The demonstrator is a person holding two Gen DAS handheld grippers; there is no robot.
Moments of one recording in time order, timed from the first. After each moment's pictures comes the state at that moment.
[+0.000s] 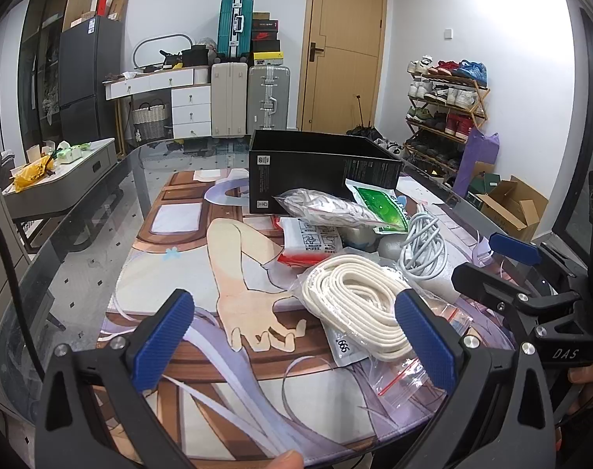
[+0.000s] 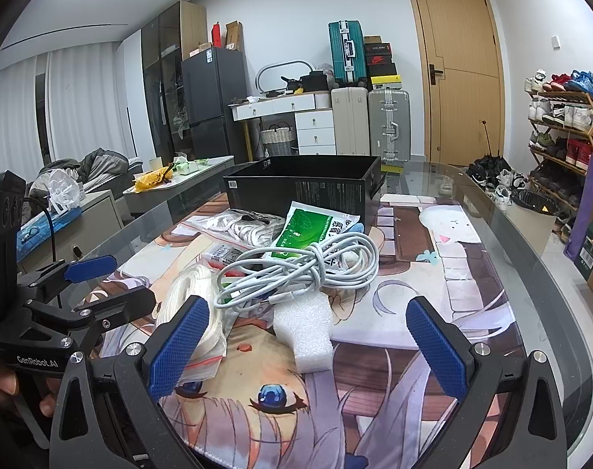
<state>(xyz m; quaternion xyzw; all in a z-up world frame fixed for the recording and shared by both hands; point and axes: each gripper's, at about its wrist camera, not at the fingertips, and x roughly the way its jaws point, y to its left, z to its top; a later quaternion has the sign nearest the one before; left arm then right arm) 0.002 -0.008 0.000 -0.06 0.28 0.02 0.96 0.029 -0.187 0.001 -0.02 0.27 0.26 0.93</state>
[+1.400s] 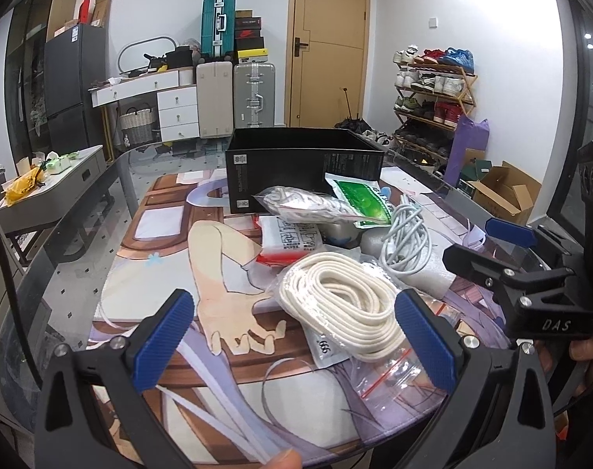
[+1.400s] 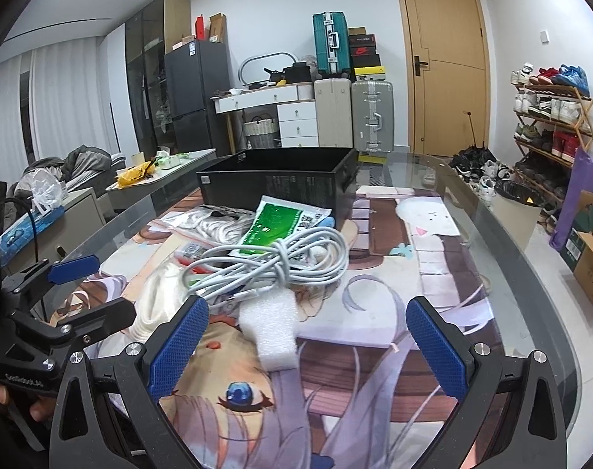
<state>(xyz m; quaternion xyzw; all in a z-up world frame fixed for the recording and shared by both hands) 0.006 -0.015 0.001 -0.04 0.29 0.00 0.96 0.040 -0.200 0.004 -0.02 0.29 0.22 0.93</state>
